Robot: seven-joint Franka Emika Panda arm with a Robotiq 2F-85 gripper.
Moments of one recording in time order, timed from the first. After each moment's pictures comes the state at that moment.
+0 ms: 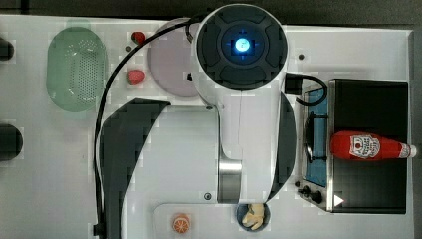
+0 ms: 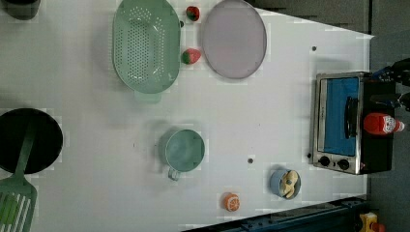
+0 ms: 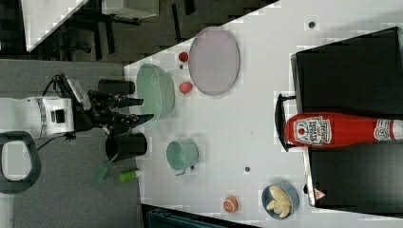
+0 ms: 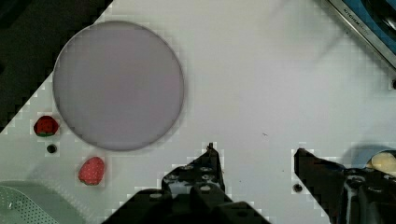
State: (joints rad) arm -0.01 -0.02 0.01 -1.78 -0.02 0.21 0.06
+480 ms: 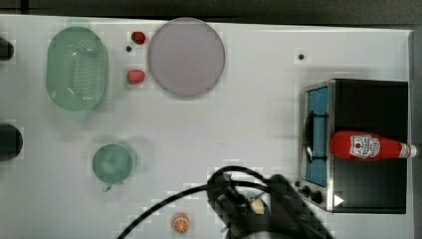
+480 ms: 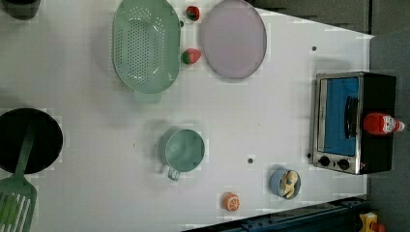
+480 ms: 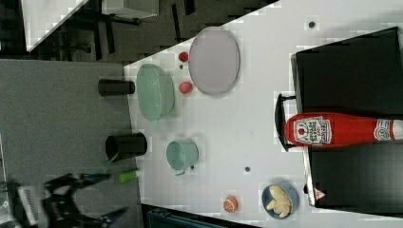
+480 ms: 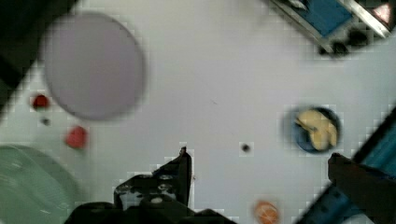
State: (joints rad) arm -0.03 -0.59 -0.05 -2.04 -0.02 0.03 0.04
